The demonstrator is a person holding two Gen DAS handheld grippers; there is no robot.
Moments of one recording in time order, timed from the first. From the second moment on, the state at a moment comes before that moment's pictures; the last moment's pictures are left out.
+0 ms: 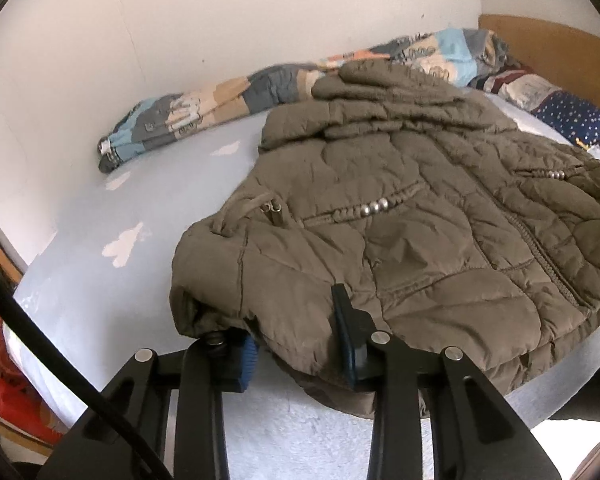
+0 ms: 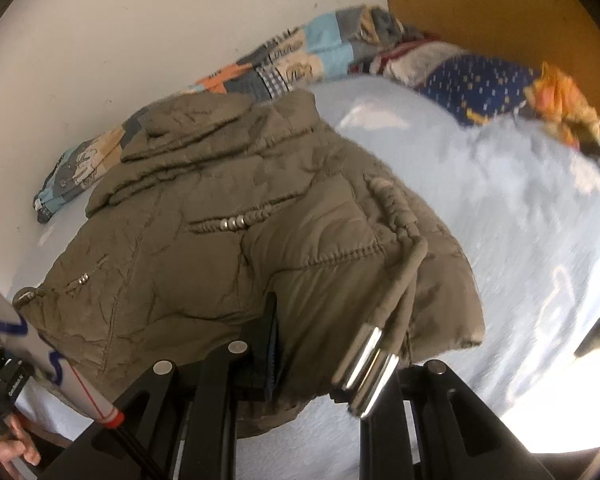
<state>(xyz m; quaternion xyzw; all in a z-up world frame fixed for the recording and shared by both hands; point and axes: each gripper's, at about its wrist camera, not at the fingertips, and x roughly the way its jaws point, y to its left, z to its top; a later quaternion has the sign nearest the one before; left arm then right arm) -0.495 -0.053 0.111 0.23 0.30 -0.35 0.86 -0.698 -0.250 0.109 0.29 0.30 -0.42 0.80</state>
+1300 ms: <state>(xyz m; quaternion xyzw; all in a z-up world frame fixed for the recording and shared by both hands) -0.378 -0.138 0.285 0.14 0.24 -0.40 0.87 -0.663 -0.343 0.271 0.23 0.16 -0.41 0.87</state>
